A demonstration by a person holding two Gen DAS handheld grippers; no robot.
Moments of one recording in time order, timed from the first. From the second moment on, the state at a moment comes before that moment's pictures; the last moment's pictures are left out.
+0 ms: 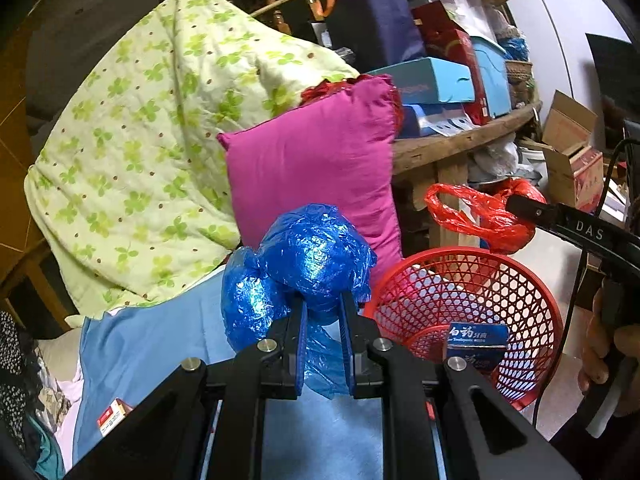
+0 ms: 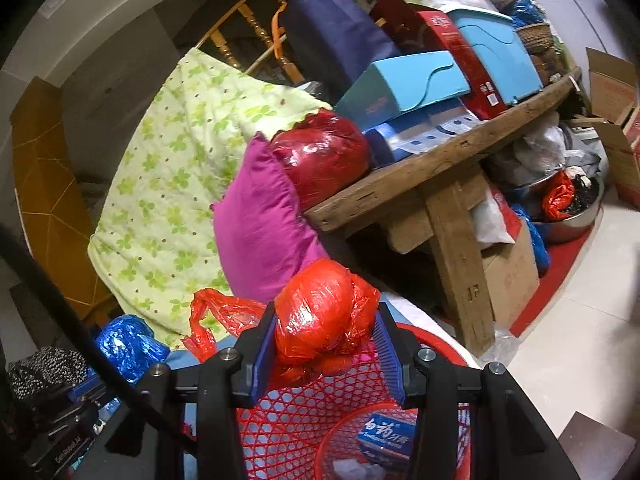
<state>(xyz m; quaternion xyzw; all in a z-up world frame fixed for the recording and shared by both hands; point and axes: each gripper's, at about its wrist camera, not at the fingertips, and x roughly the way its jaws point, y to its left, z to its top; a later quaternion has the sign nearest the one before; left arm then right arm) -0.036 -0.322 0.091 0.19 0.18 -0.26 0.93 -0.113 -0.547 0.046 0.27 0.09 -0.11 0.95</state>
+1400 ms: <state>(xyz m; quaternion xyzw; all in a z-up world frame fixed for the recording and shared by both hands) -0.004 -0.287 0.056 0.14 0.25 -0.27 0.92 -0.068 -0.539 0.030 0.34 0.14 -0.06 0.93</state>
